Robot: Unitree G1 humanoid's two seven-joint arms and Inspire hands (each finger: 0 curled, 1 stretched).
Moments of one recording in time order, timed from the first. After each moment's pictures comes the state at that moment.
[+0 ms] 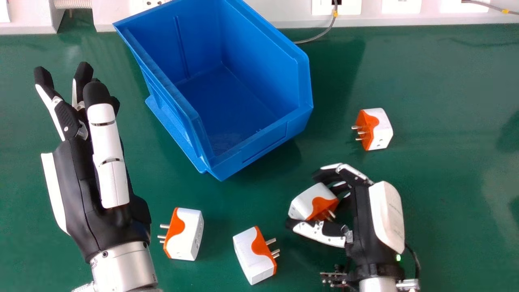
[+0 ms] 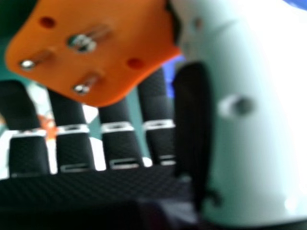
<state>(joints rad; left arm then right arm) 0.35 -0.05 -0.18 -0.51 -0.07 -0.25 0.40 -0.08 -0.10 0.32 0.64 -0.60 -0.49 -0.82</state>
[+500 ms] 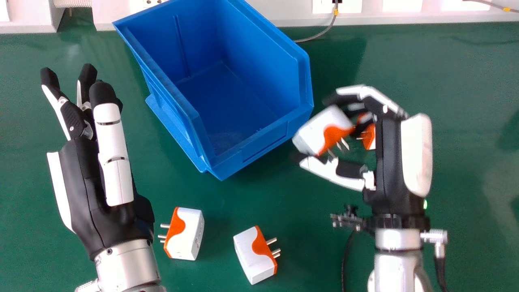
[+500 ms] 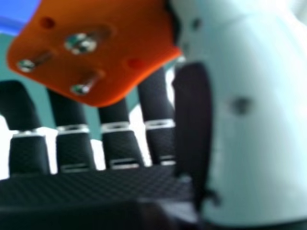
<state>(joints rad) 0.33 -0.04 -0.18 -0.48 -0.07 -0.25 0.42 -0.15 -0.11 0.25 0.20 -0.64 -0.43 -0.68</state>
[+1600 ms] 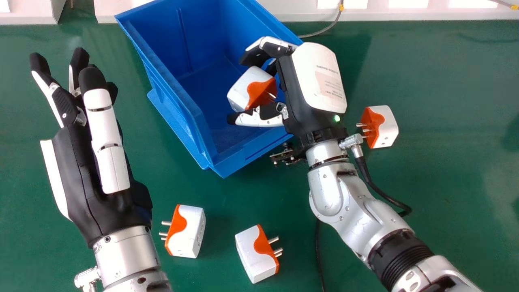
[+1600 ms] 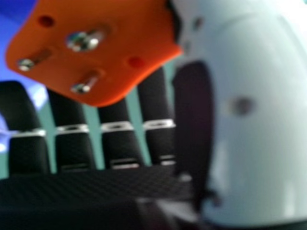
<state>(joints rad) 0.28 -0.04 -0.17 -0.47 -0.07 -0.26 0.44 -0.68 0.00 0.38 0.84 -0.71 -0.26 -0.64</state>
